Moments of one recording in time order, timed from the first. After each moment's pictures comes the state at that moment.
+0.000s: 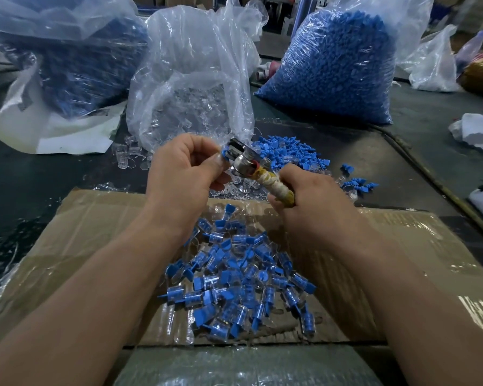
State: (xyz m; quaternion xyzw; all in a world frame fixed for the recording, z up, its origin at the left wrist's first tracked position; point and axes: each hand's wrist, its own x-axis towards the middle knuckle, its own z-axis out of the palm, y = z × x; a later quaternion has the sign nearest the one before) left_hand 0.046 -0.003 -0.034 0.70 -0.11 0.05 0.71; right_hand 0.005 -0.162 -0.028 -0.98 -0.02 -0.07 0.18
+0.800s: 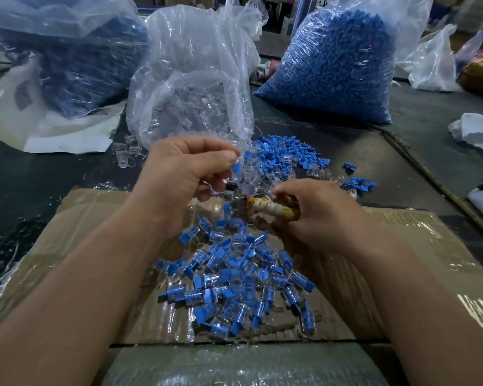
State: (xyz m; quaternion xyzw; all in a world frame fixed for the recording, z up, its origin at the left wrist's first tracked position) left_hand 0.045 0.009 -0.024 0.67 -0.12 -0.08 0.73; right_hand 0.005 -0.178 -0.032 -0.99 -0.05 0.00 0.13
